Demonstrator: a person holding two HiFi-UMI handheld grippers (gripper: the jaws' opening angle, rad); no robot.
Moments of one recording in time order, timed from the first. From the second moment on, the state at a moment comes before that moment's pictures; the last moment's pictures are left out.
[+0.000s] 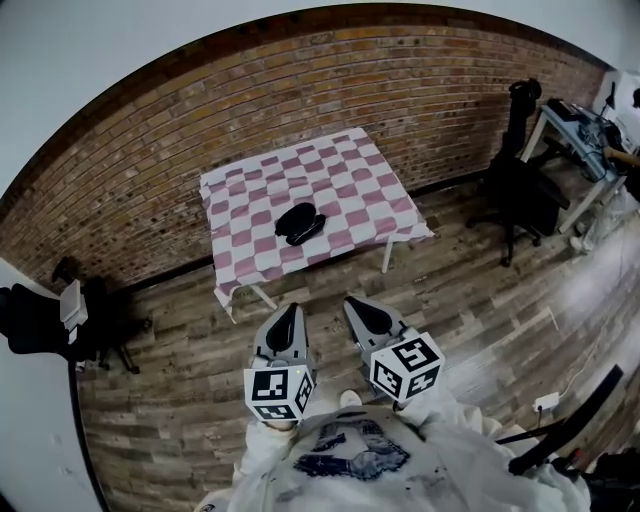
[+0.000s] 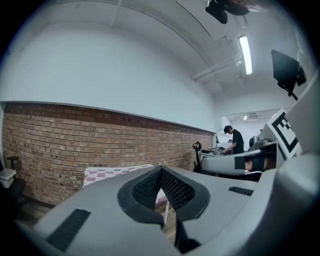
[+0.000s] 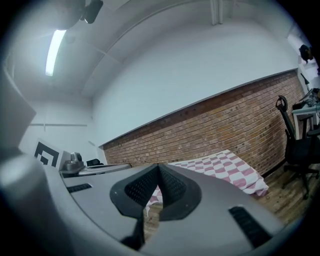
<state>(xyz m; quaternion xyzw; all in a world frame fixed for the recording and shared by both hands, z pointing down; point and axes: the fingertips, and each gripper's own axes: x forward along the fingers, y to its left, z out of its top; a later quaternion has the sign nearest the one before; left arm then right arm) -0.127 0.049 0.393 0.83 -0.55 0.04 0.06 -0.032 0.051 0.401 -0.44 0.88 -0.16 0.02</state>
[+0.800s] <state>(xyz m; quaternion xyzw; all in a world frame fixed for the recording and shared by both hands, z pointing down) -0.165 0.021 0.393 0.83 -0.56 0.02 0.07 -0.064 0.023 0.398 -0.45 0.88 -0.16 0.01</state>
